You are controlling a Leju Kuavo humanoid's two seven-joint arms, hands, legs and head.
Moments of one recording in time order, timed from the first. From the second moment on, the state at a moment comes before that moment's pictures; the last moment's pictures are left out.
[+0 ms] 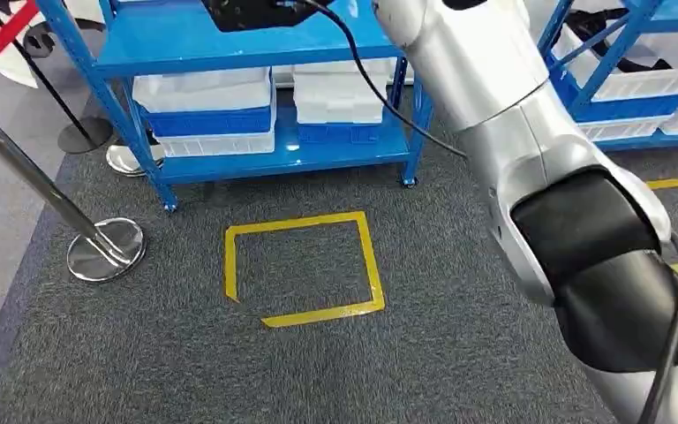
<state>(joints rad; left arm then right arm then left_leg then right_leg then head) -0.09 -0.18 1.33 -0.35 -0.87 0.10 -0.06 -1.53 0.02 1.20 -0.97 0.52 0.45 -0.22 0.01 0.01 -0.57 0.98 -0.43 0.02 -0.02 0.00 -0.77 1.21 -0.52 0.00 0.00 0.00</state>
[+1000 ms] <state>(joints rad) -0.09 -0.16 1.33 -0.35 -0.88 0.12 -0.06 -1.51 0.02 1.19 -0.96 0.53 0.45 -0.21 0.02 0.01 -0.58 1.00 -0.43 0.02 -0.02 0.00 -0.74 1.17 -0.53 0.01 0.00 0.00</state>
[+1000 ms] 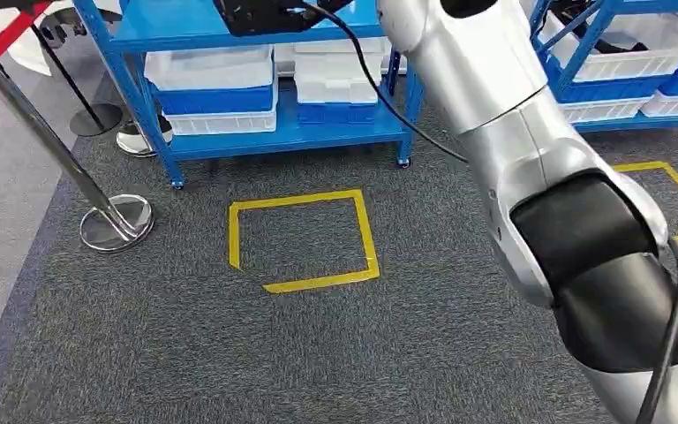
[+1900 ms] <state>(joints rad) -0.10 -0.16 1.33 -0.35 -0.90 0.12 -0.05 -1.52 0.14 1.17 -0.75 0.61 0.39 -0.17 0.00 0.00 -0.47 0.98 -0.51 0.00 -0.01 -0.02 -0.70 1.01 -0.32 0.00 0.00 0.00</state>
